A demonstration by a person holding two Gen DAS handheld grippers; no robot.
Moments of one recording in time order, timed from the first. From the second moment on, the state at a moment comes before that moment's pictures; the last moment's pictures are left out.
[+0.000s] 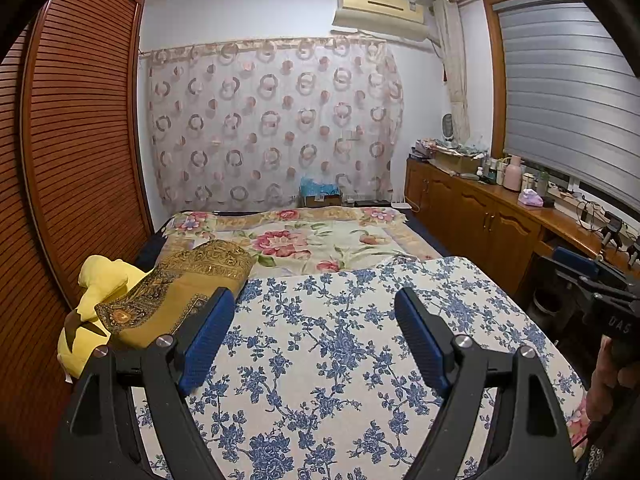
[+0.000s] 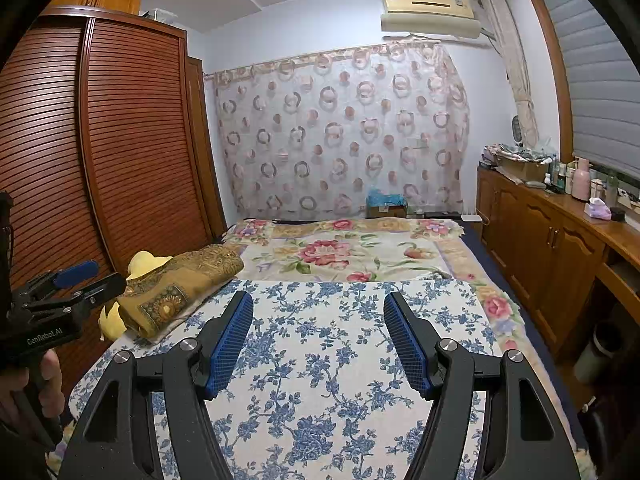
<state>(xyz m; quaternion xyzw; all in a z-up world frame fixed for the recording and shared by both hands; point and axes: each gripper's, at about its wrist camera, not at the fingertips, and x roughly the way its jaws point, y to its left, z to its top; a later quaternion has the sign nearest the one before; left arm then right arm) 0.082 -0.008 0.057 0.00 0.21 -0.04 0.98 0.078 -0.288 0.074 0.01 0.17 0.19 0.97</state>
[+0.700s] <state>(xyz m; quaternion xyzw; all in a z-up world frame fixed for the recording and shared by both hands) 0.081 -0.007 0.054 0.00 0.21 -0.04 0.98 0.081 -0.295 0.075 0.01 0.17 0.19 0.97</state>
